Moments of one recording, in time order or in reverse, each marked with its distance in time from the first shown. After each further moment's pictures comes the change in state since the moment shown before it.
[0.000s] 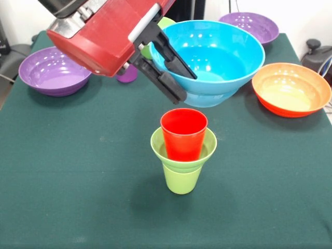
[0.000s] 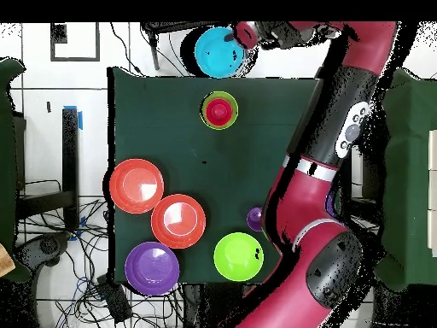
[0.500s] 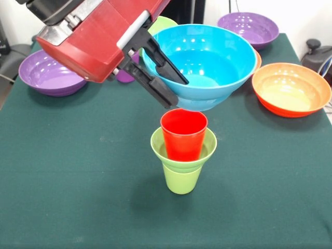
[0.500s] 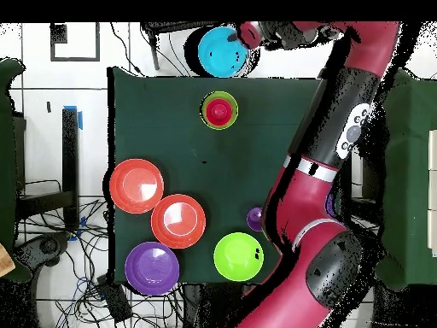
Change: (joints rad) arm 0.000 0.004 -0.001 -0.019 0.000 0.000 0.000
